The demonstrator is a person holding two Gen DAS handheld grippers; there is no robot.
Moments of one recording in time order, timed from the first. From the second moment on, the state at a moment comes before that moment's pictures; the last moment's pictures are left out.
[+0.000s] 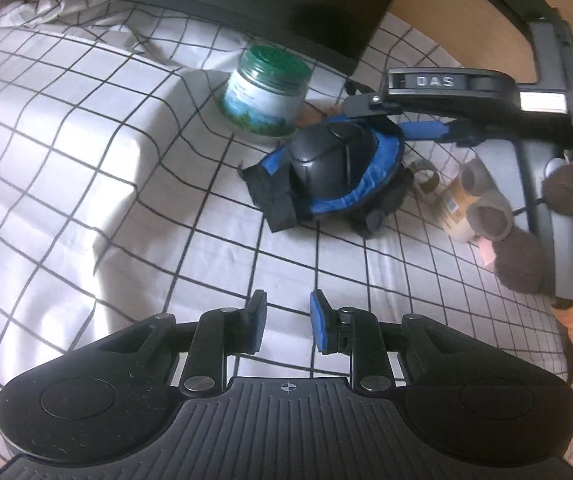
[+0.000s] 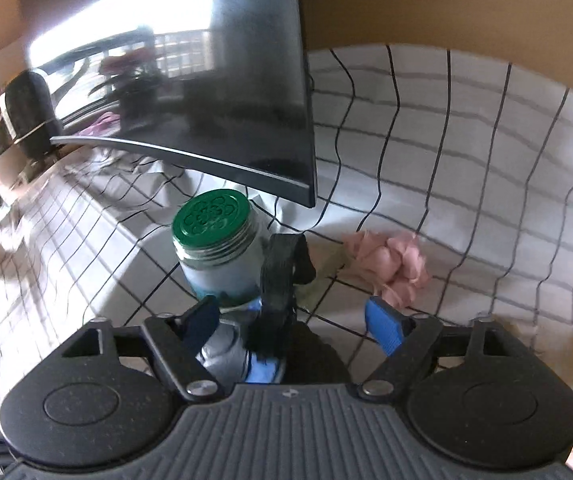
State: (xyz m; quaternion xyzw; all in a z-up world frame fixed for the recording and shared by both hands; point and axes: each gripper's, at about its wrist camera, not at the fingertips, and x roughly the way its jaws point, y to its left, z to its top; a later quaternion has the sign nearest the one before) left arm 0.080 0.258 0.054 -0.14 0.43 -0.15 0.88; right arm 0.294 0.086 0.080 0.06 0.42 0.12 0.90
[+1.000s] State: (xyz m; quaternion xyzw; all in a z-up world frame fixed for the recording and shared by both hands) left arm 0.126 0.188 0.087 -0.11 0.39 -0.13 0.91; right arm 0.088 -0.048 0.077 0.10 0.47 0.07 0.87
